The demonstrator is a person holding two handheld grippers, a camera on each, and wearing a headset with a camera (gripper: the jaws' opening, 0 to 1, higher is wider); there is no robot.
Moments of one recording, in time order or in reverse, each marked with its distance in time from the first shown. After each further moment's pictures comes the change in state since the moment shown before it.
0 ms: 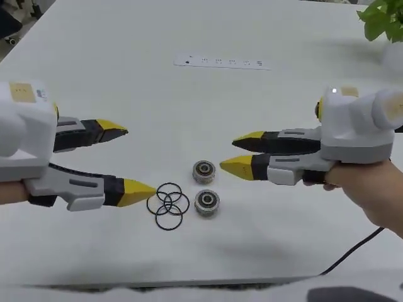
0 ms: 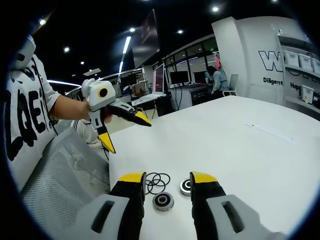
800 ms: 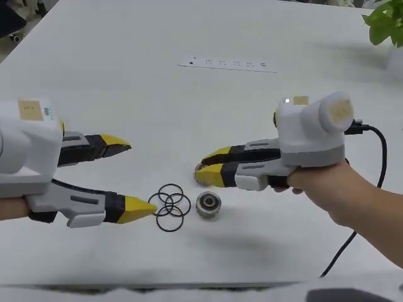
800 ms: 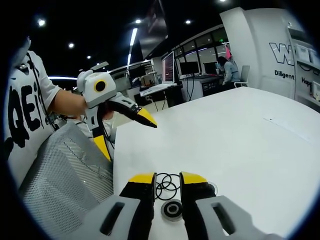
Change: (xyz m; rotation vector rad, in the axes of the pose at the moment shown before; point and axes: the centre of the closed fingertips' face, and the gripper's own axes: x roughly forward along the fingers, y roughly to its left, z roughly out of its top) left arm 0.000 -0.015 -0.014 -0.014 0.026 -0.029; right arm 0.044 0.013 -0.008 0.000 0.075 0.097
